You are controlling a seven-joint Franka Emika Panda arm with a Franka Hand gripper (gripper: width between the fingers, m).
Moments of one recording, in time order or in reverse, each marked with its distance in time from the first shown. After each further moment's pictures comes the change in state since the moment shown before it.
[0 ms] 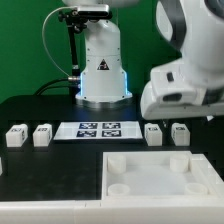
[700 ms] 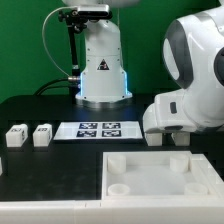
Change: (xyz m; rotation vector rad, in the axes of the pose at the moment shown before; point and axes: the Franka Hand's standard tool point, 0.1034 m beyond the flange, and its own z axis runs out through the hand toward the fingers) arm -0.003 -0.004 0.035 -0.010 -0.157 0.027
